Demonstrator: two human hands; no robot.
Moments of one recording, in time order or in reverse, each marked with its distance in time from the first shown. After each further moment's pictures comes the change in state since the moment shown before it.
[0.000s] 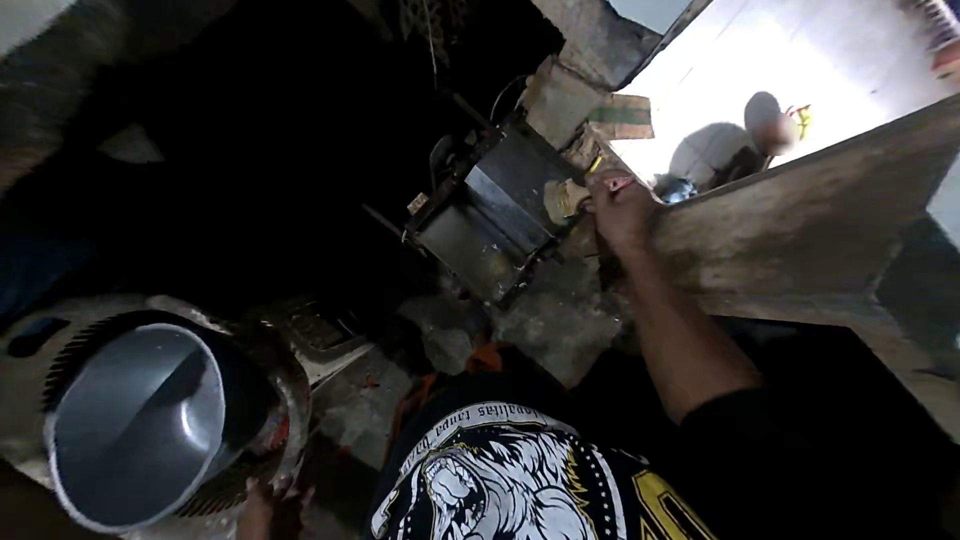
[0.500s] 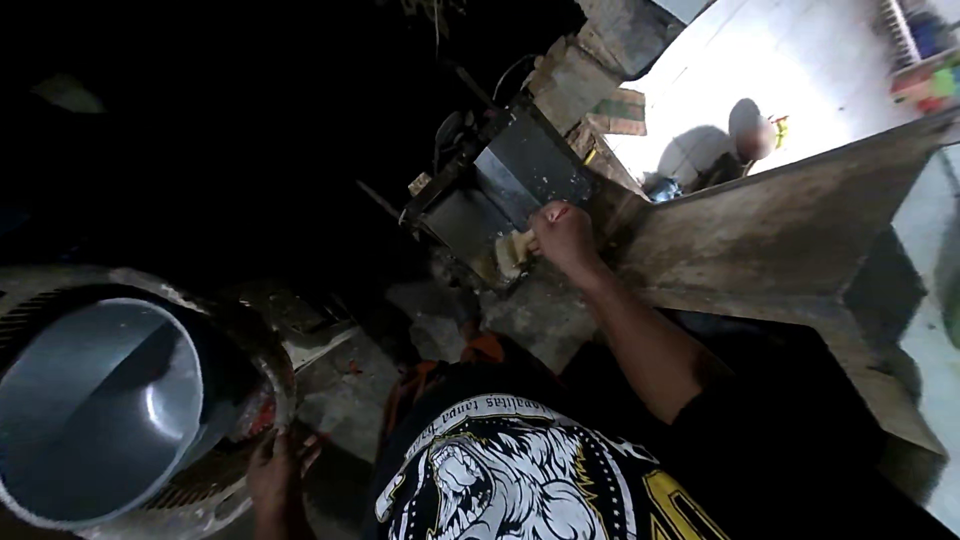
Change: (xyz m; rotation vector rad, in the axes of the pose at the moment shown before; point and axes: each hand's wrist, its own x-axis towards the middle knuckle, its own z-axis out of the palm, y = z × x) left_hand 0.010 0.011 0.036 0.115 -0.115 0.134; right_hand -0.068 -0.071 0.069 -0.236 -0.299 0.170
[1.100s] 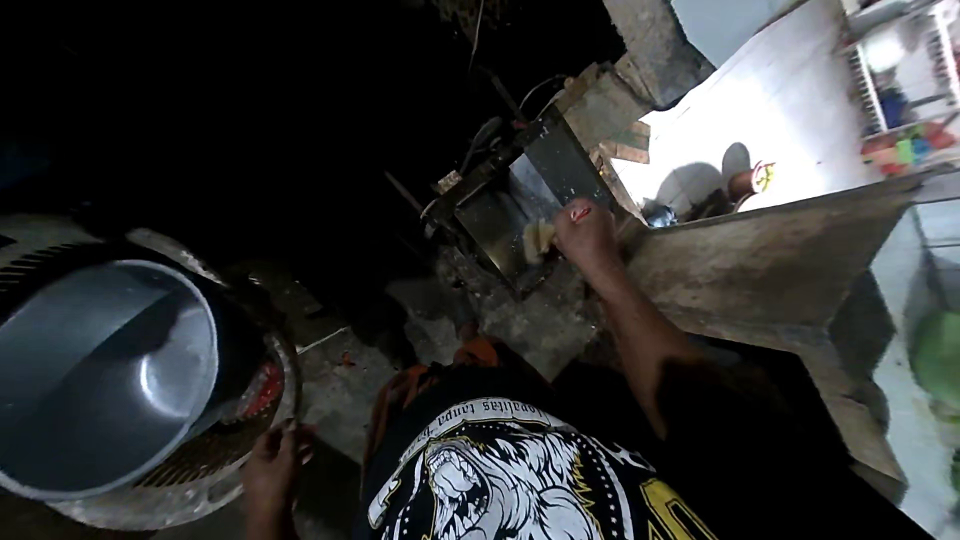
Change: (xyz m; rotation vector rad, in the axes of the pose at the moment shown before) left_hand 0.016 -0.020 -0.036 0.230 -0.136 0.124; right_hand -0.007 -0.038 0.014 -0.190 0.061 -0.020
